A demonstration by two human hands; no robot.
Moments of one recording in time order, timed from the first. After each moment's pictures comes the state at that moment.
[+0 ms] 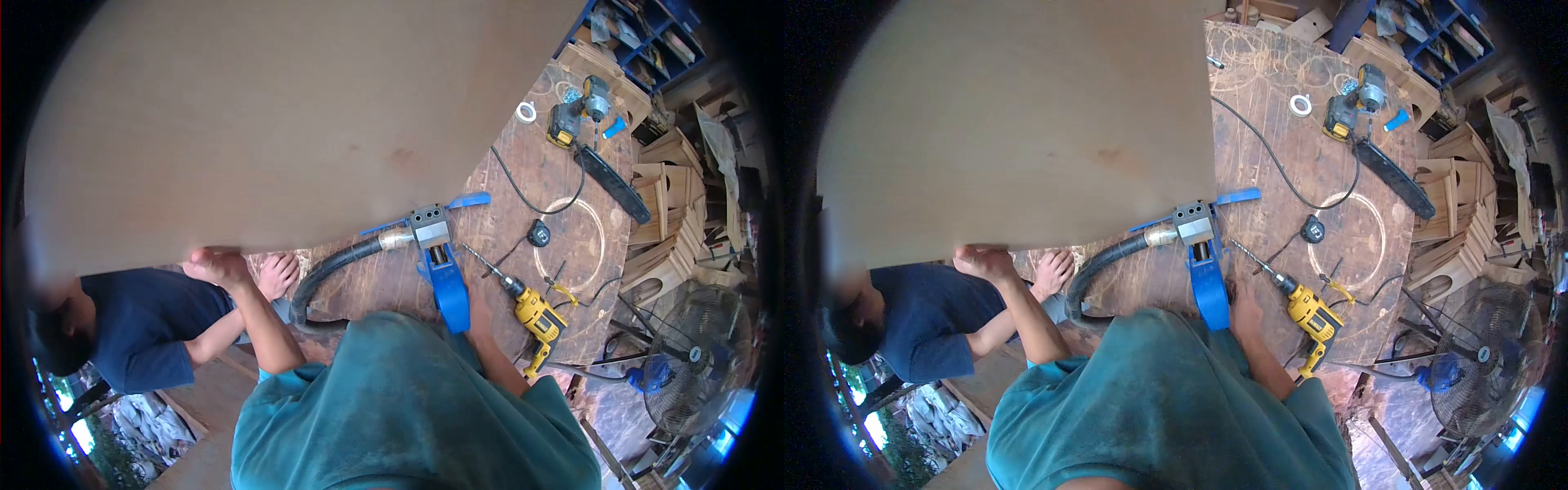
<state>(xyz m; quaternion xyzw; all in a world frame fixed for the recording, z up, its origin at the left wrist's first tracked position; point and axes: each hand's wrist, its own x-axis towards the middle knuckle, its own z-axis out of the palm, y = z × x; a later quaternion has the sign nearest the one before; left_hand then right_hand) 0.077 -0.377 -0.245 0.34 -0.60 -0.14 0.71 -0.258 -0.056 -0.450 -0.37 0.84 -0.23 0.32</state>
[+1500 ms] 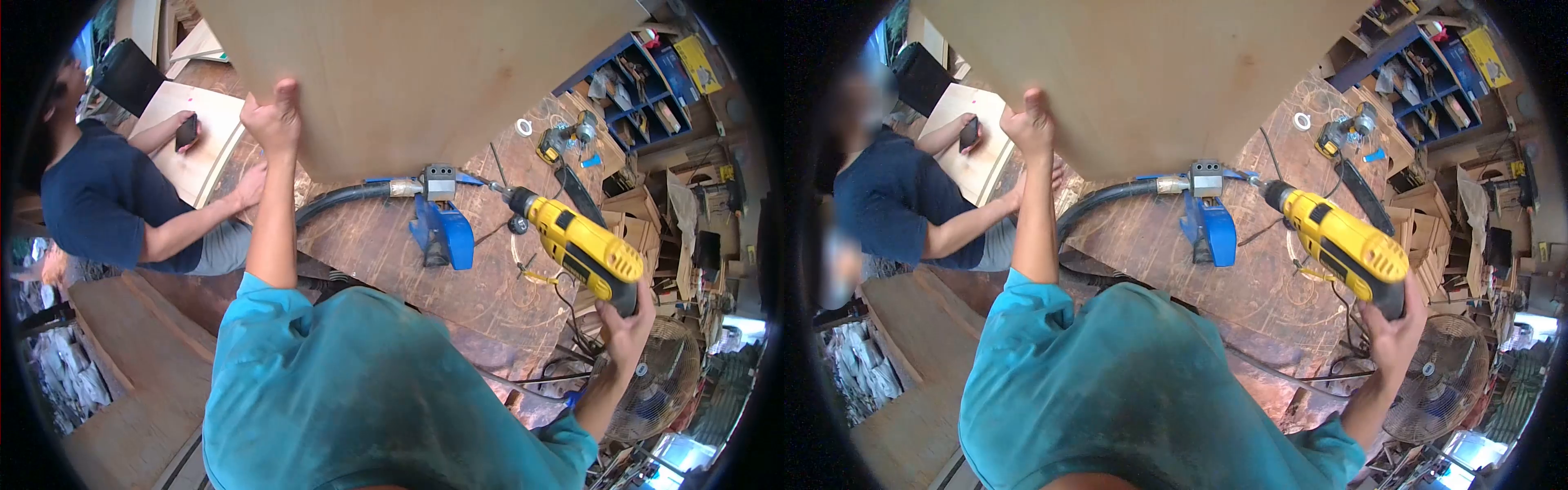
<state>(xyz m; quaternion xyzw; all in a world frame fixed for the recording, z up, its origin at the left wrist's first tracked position) 0.052 -0.361 -0.224 0.38 -0.53 -0.16 0.74 -0.348 0.027 -0.075 -0.49 0.78 -0.37 0.14</state>
